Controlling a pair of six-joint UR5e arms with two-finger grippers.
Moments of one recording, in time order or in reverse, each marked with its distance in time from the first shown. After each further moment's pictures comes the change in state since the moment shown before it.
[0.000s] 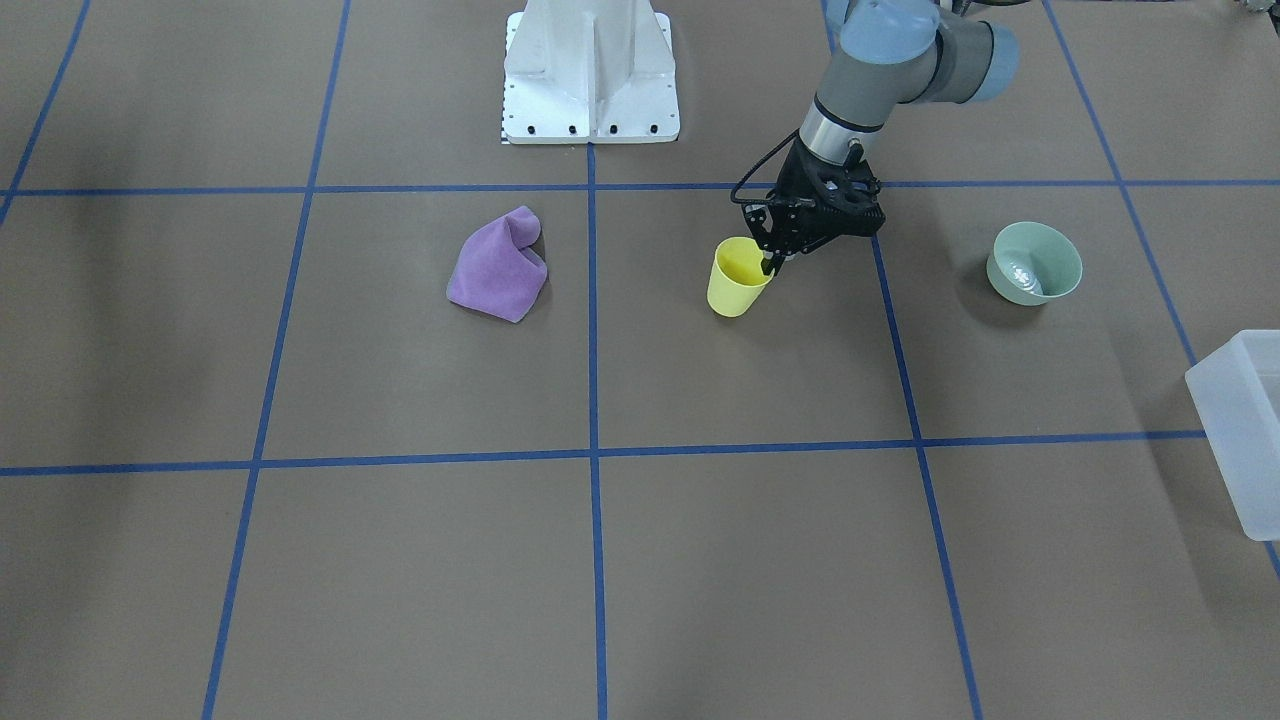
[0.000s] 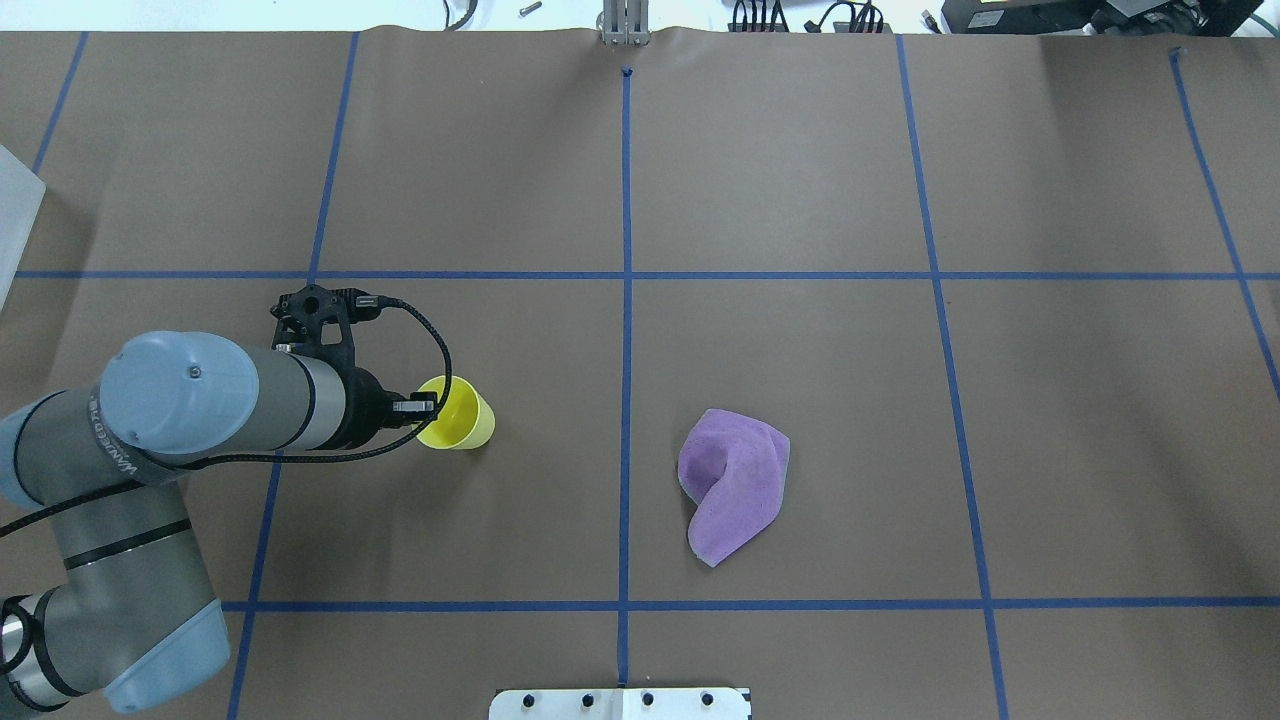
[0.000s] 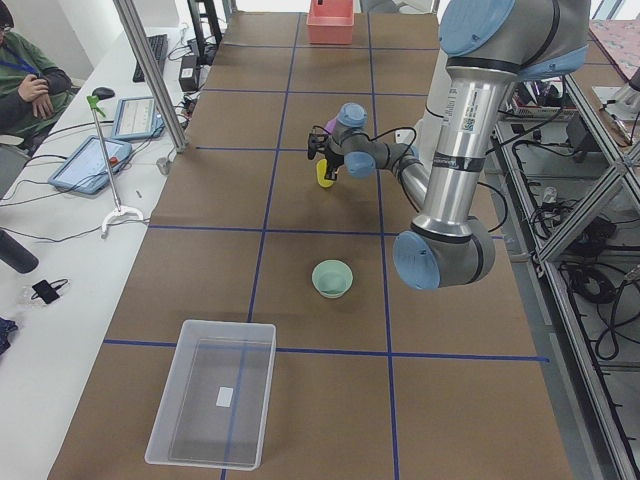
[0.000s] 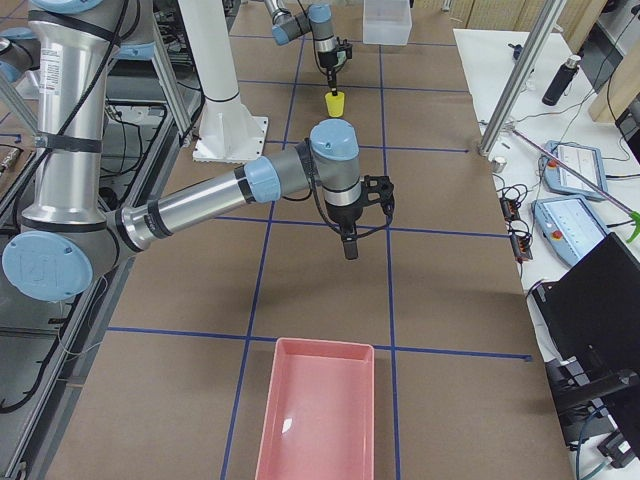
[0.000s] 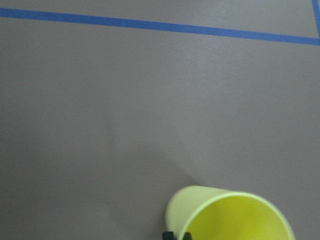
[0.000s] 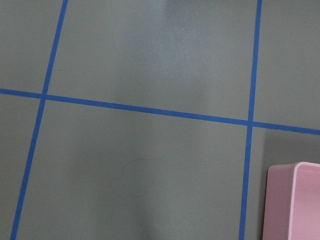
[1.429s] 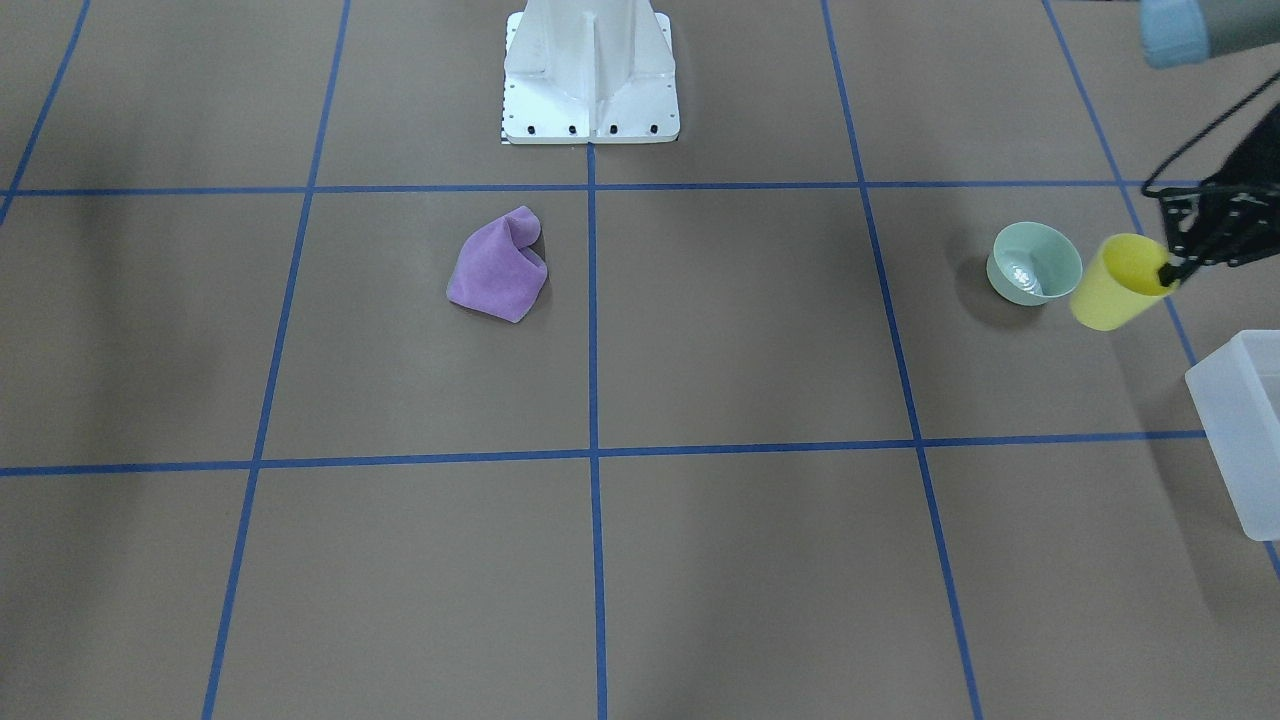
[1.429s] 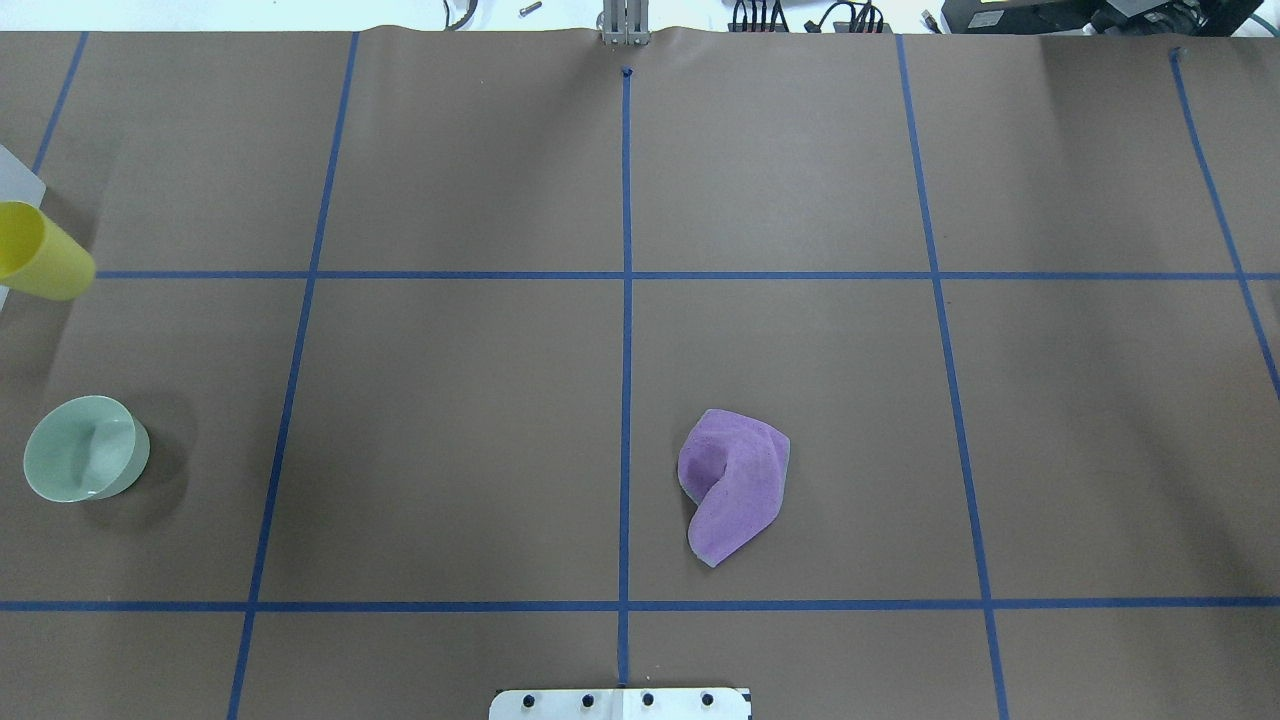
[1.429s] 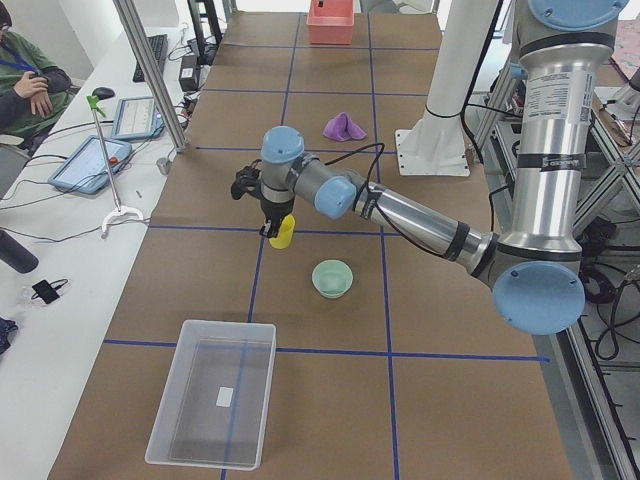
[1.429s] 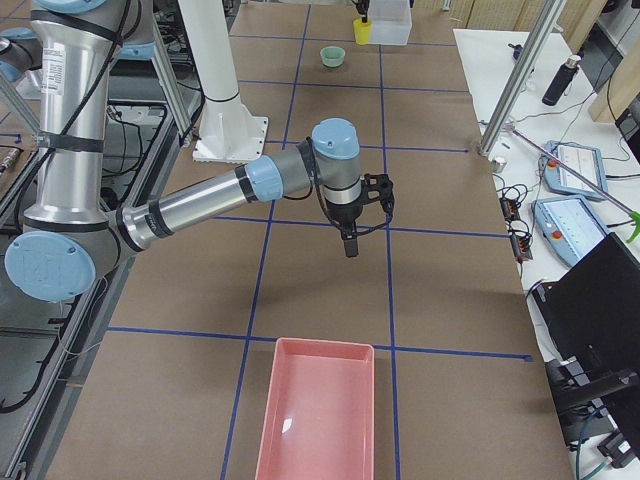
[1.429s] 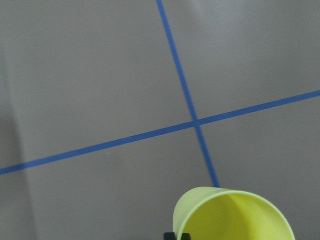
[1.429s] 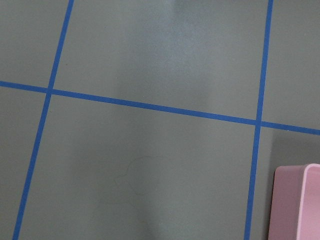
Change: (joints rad) left arm -0.868 0.221 0.066 0.247 -0.594 1.184; right arm -0.023 0.002 0.001 0.002 0.000 -0.004
